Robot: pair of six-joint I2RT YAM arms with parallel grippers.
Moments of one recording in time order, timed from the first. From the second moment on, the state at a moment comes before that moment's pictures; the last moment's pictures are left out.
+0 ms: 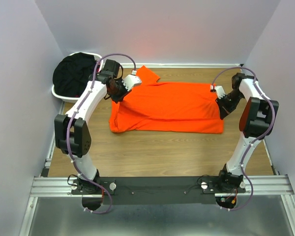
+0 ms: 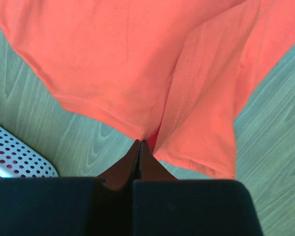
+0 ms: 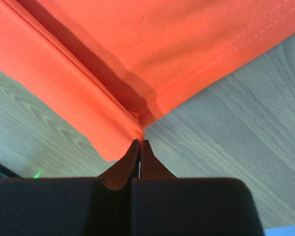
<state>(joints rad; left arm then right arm) -0.26 1.75 1.60 -0.93 0.29 0.74 -0.20 2.04 1.62 -1.20 -0.31 -0.91</state>
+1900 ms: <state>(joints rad) -0.22 1.75 1.29 -1.03 0.44 0.86 -0.20 2.12 1.68 -1.17 -0.31 -0.82</state>
